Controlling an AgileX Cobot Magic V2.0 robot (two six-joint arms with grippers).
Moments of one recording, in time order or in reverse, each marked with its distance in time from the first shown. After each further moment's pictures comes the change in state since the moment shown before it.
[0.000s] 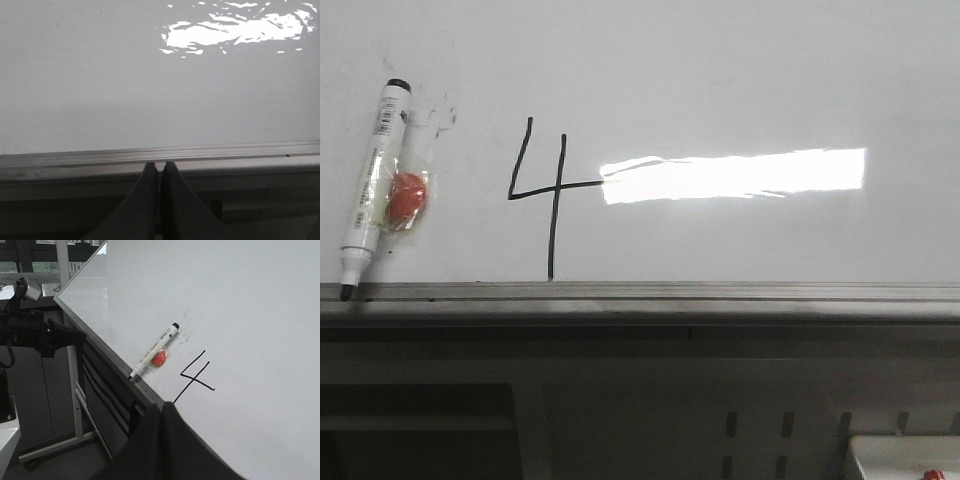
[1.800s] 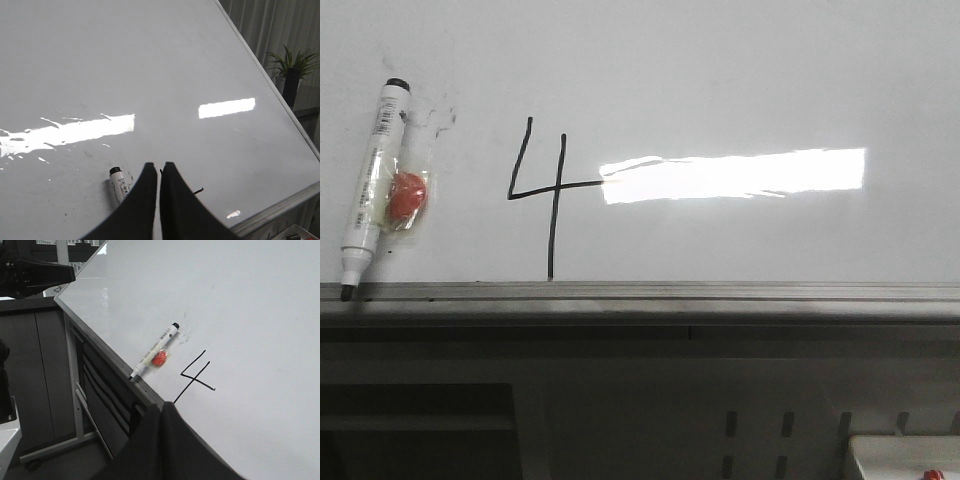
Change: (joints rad) left arm -0.572 0.037 -0.246 -0.005 -0.173 -0.098; right arm 0.000 0.001 0.000 0.003 0.000 0.000
